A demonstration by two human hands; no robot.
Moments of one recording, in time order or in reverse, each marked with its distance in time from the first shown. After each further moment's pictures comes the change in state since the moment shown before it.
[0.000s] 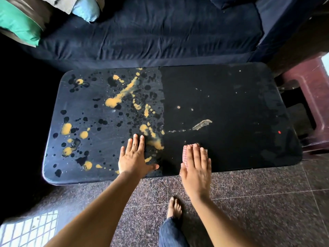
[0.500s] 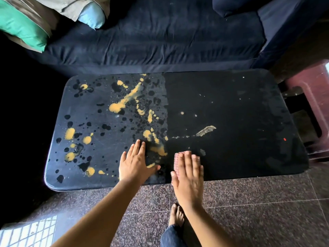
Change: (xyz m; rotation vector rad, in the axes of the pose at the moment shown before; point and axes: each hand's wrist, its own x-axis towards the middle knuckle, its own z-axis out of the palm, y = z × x) left_hand 0.001 -0.007 -0.004 -0.073 0.084 0.000; right_hand -0.004 -0.035 0.010 0.068 0.010 -0.070
